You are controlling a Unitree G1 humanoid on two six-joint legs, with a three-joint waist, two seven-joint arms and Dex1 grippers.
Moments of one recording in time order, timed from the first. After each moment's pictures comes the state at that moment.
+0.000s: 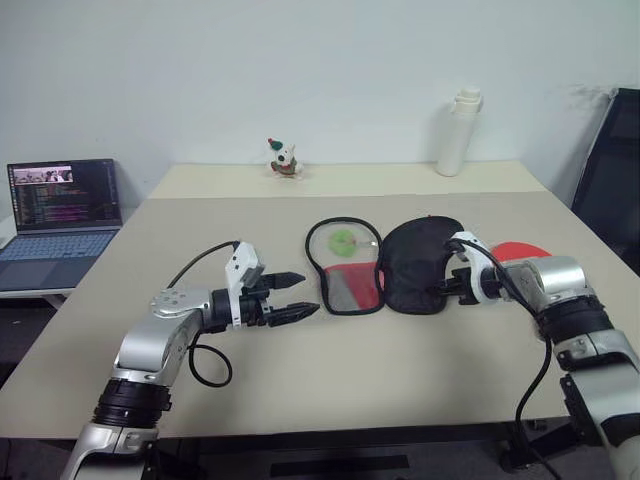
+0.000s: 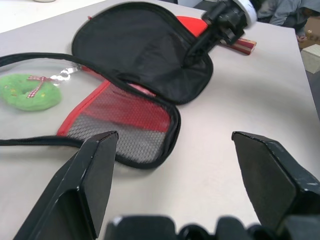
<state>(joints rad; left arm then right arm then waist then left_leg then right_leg) -0.49 0.62 0.01 0.04 -0.42 0.45 -1.10 -1.01 -0.62 0.22 0.69 0.25 0.92 0.89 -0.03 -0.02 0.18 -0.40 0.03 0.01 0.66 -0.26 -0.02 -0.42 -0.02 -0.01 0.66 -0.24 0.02</state>
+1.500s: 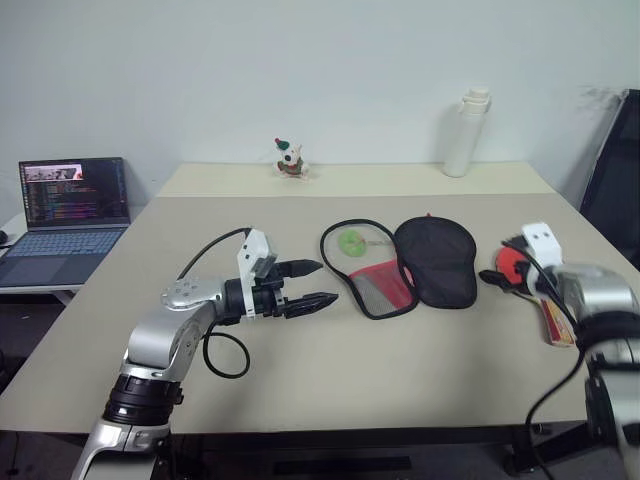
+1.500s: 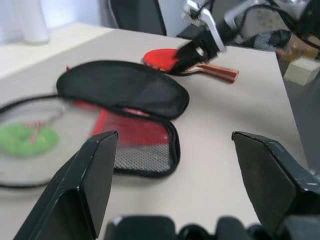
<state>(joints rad) -0.57 0.58 -0.03 -0.05 -0.46 0.46 -1.08 -0.74 -0.65 -0.22 0.57 0.11 0.73 0.51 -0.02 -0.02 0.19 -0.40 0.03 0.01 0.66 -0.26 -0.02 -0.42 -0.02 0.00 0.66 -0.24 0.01</state>
